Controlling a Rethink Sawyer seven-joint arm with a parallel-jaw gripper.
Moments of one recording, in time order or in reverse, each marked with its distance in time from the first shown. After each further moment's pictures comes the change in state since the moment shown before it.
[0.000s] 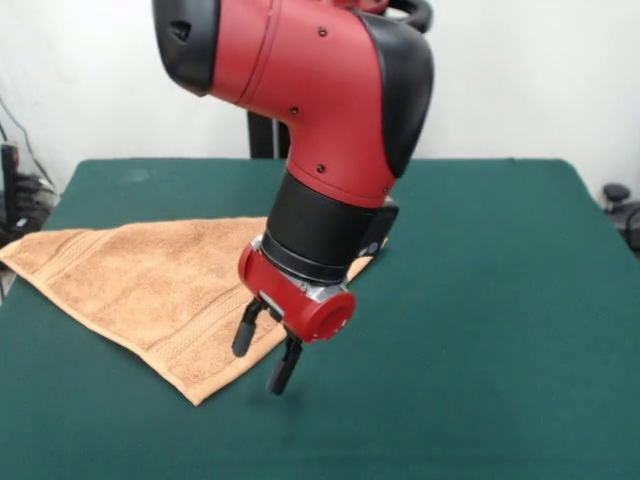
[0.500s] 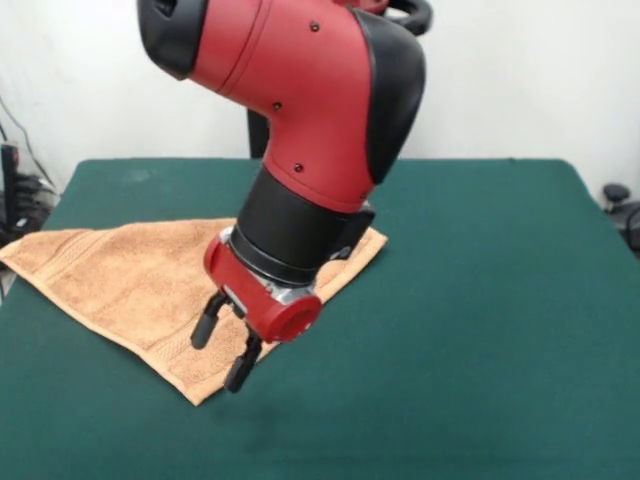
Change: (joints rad) arm 0.005 0.033 -0.059 -0.075 0.008 0.080 0.000
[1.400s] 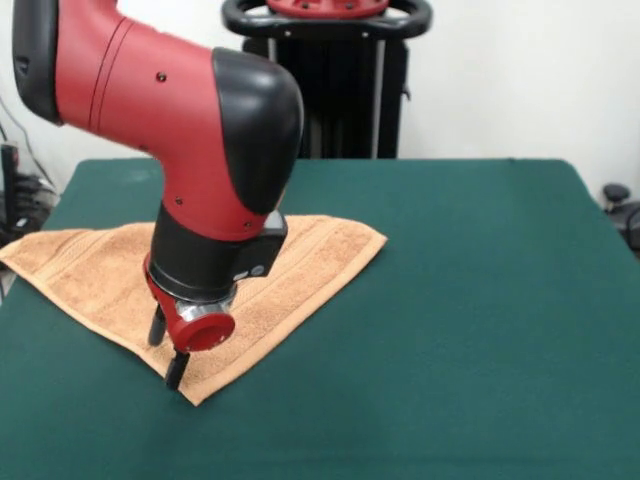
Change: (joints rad) arm -0.166 0.033 0.088 0.016 0.061 0.063 0.000
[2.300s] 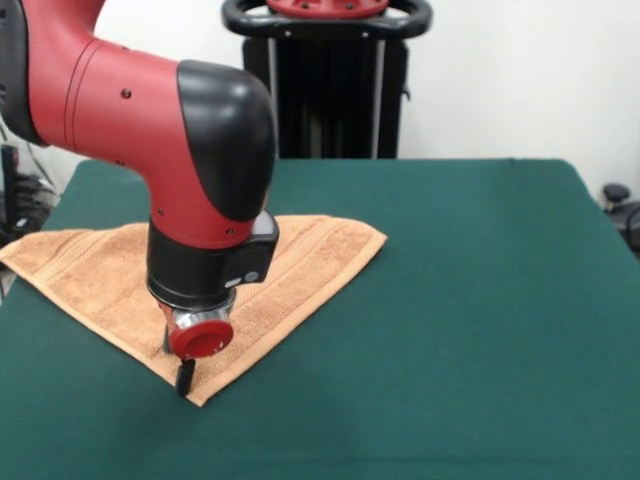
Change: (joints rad) arm -0.073 -0.009 0.089 0.033 0.028 0.000 0.000
